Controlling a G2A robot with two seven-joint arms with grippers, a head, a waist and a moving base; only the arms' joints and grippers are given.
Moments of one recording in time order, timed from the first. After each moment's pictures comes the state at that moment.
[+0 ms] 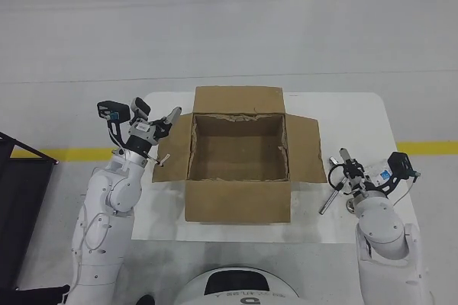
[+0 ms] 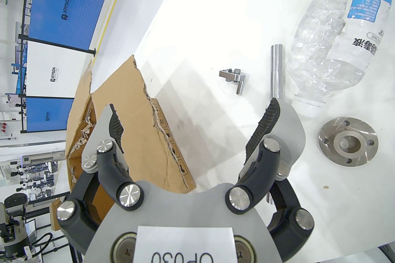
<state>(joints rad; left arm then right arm) 1.46 -1.36 -1.53 -1.72 1.07 -0.31 -0.06 -1.85 -1.41 1.75 -2.07 -0.59 0.48 0.38</state>
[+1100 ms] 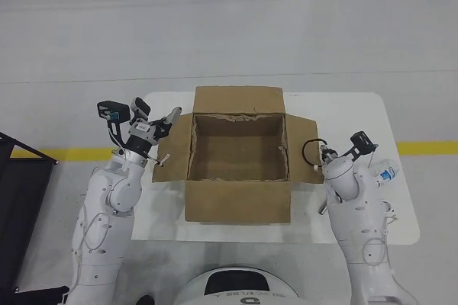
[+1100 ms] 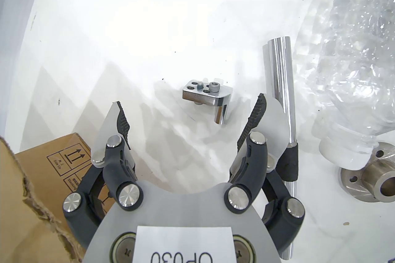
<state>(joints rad) 1.46 -1.36 -1.53 -1.72 1.07 -0.31 -0.06 -1.35 -1.40 1.54 -1.50 -0.91 0.84 0.58</state>
